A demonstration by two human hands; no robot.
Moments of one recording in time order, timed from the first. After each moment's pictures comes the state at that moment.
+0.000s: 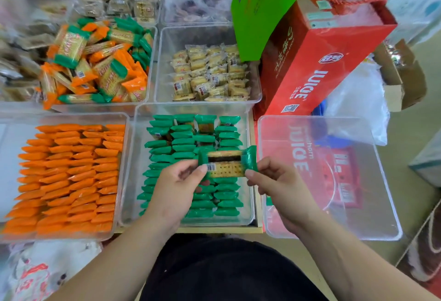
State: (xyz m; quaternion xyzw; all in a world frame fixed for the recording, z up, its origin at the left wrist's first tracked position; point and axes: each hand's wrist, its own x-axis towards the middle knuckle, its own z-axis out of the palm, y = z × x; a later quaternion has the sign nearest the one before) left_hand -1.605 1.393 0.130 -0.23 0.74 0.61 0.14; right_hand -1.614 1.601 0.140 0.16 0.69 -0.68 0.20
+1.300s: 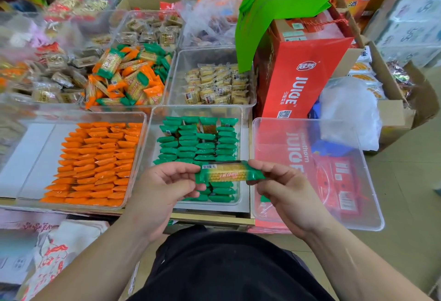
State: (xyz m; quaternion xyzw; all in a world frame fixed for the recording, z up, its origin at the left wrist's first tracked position) left_hand -1.523 1.417 0.212 -0.22 0.68 0.70 0.07; right_hand -1.553 1.647 0.169 0.08 0.58 -0.78 0.20
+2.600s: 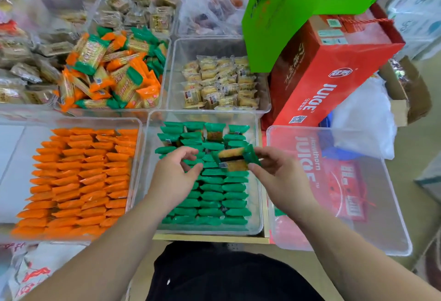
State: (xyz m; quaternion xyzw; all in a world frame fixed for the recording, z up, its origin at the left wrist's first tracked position) left_hand -1.641 1.351 0.114 -0.12 0.89 0.44 0.09; right_hand -1.647 1.589 0.121 0.02 0.85 -0.53 0.08
